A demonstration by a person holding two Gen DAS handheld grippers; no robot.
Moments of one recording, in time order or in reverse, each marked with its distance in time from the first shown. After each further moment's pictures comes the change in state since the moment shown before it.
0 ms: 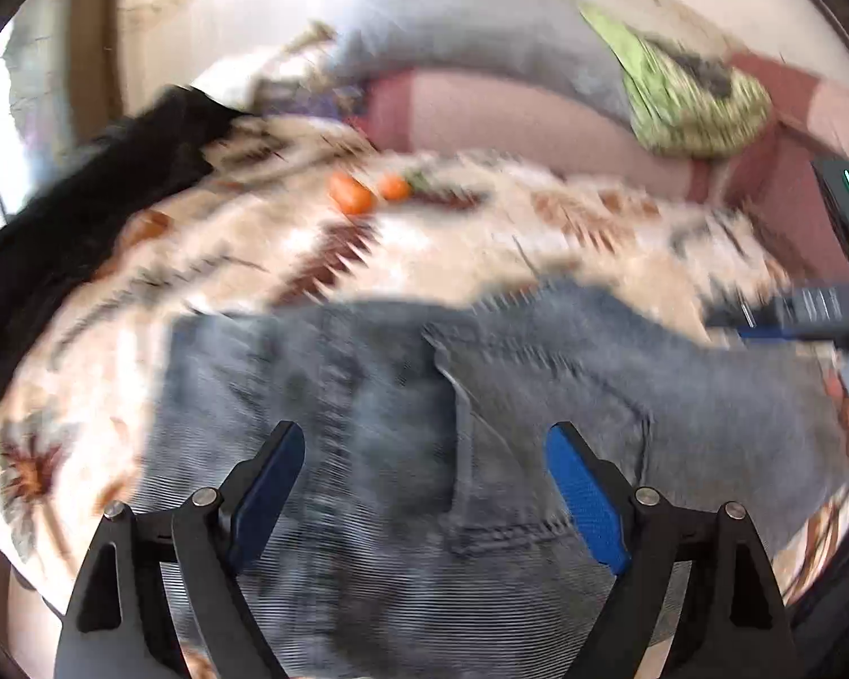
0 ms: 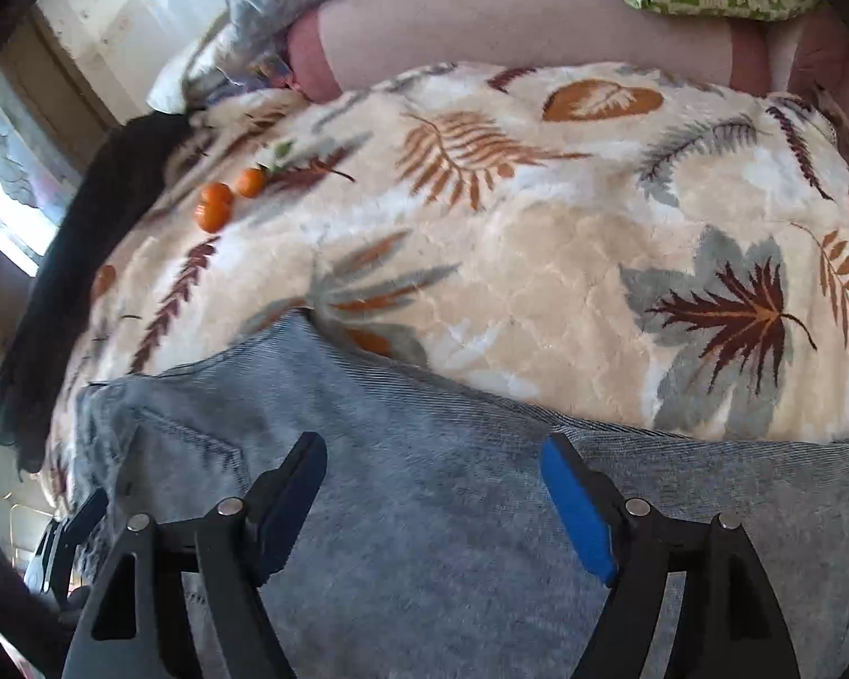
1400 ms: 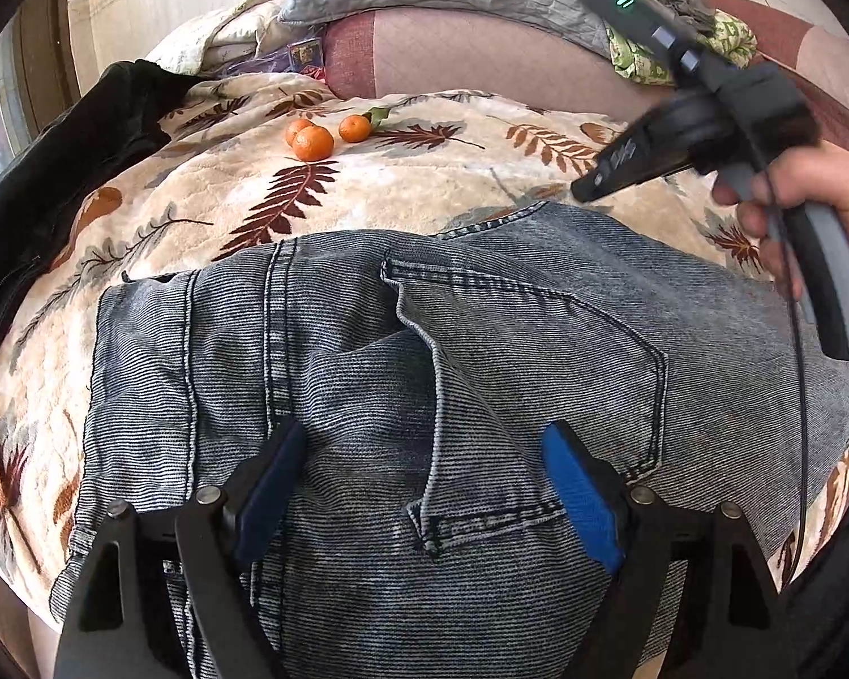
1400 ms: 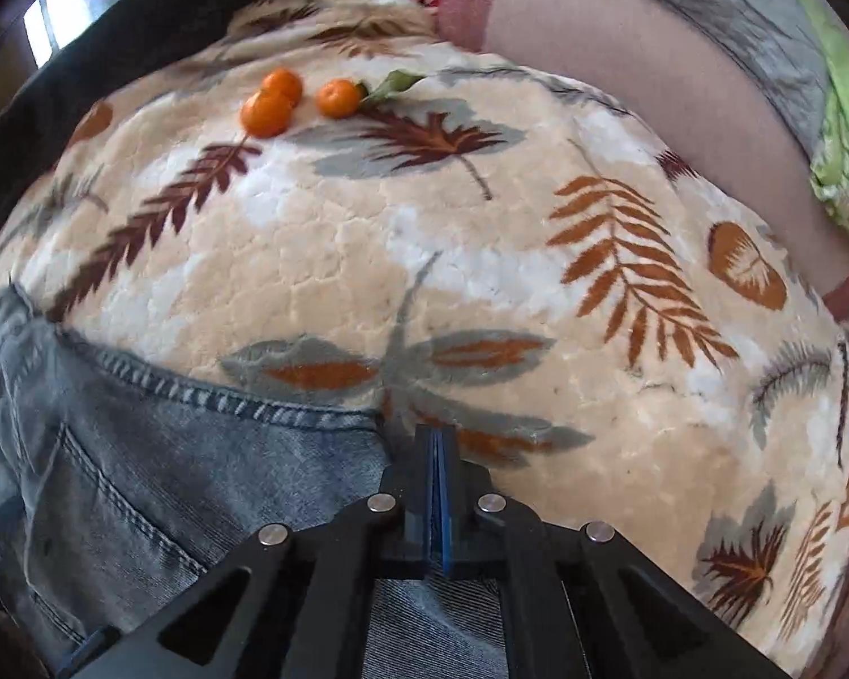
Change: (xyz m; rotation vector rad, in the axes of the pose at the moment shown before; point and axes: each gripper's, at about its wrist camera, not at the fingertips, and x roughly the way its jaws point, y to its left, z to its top) left arm 0.045 -0.024 -0.012 0.122 0.186 -0.067; right arm 0.087 0.065 0.078 -0.298 0.103 -0.129
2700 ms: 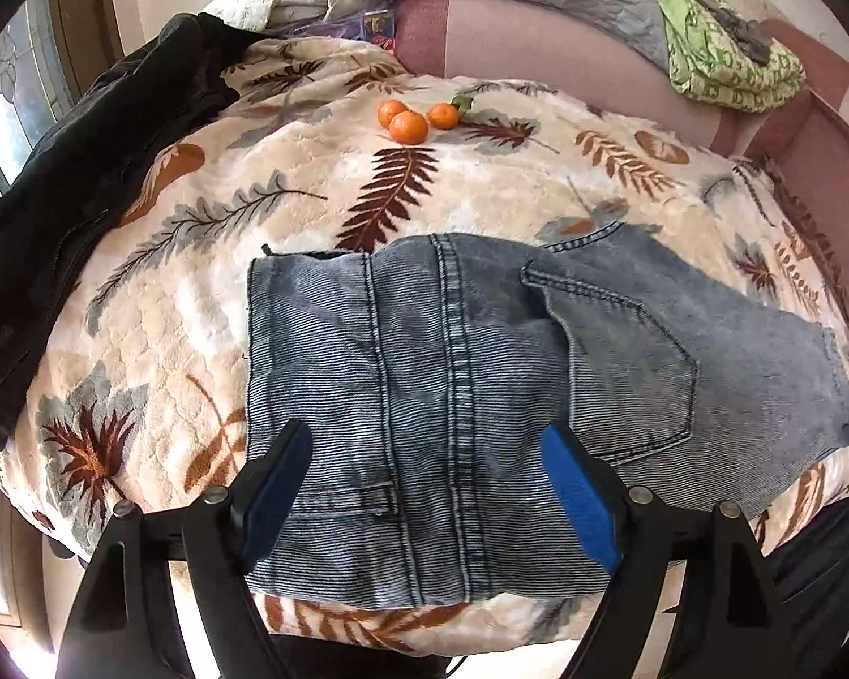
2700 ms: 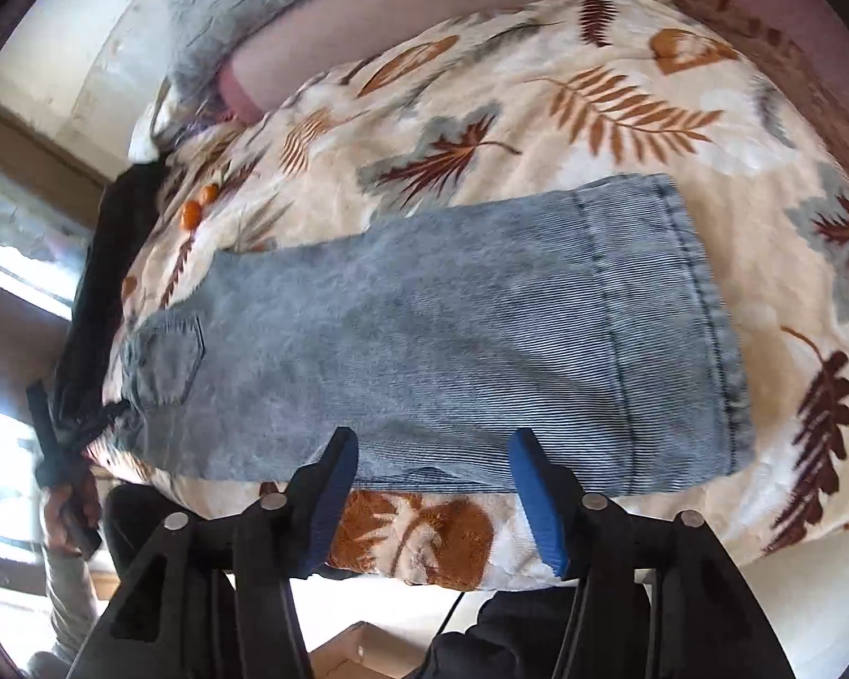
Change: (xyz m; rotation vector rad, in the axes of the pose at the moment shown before) left arm -0.049 0.066 0.016 -0.092 0.119 0.017; right arm -0.126 -0.177 -0.263 0.452 0.132 0.136
